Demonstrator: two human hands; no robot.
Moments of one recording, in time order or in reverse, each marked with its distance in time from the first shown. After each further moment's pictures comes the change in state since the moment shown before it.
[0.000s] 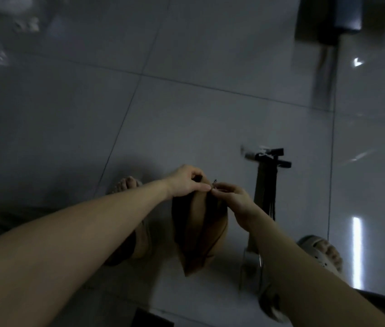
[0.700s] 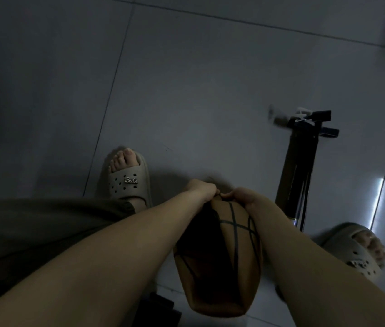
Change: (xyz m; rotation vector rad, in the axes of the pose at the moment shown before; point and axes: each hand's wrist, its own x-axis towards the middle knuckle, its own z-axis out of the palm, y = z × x) left_hand 0.061 -0.094 0.102 -0.294 0.249 -0.807; right_hand 0.098 0.091 -0.006 -0.178 -0.081 0.670
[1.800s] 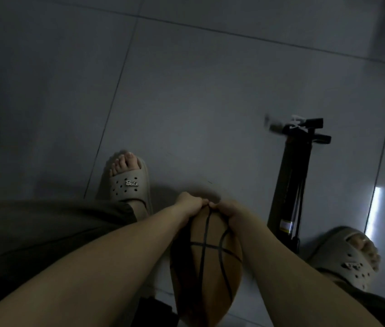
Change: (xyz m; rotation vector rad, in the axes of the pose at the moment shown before) left_hand -0.007 -0.039 -0.019 -0.118 -0.125 0.055; right_hand -0.039 0.007 0.050 0.113 0.135 0.003
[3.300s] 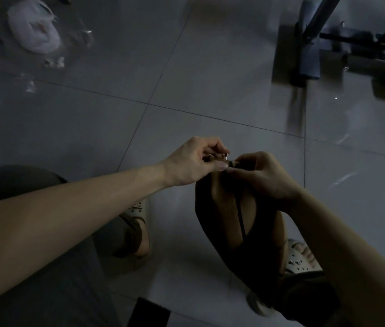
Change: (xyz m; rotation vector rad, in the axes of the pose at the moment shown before) left_hand -0.297 0.130 -0.081 0.357 -0.097 1.344; right_hand -0.313 -0.032 -0.086 -0.449 0.090 -1.240
